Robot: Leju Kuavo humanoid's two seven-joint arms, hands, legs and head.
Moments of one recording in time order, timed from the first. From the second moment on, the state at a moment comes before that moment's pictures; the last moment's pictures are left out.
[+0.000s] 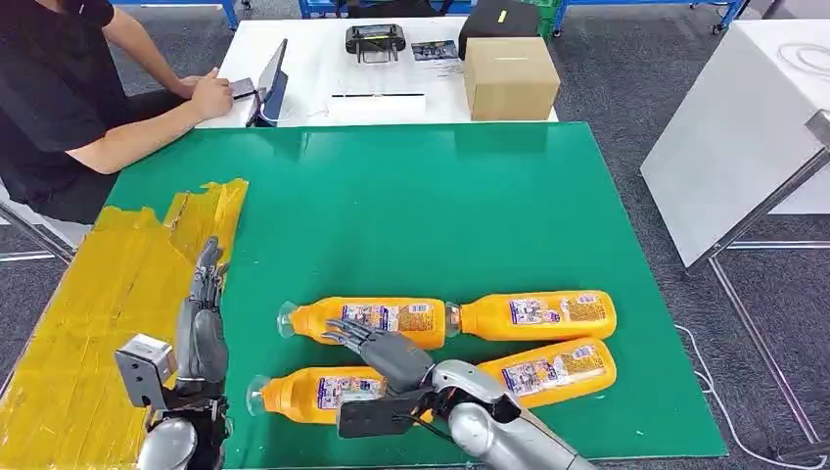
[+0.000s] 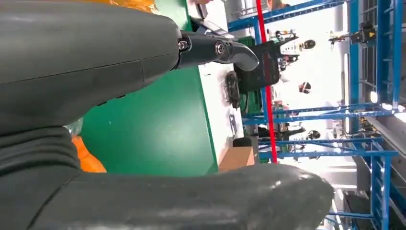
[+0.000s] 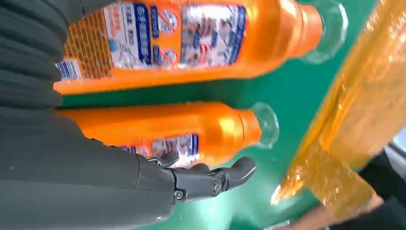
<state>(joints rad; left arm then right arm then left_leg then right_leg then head) 0.06 -0.17 -0.03 -1.60 -0.09 -0.01 -0.54 -0.34 -0.02 0.91 -1.21 0.50 0.12 -0.14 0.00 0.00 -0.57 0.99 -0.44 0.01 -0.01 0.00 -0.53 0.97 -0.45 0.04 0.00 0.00</state>
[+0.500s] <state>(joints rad) 0.06 -0.17 -0.01 -1.59 -0.08 -0.02 -0.55 -0.37 -0.04 0.98 -1.19 0.47 0.15 -0.11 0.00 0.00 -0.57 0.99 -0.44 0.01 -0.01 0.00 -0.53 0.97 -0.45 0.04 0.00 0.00</state>
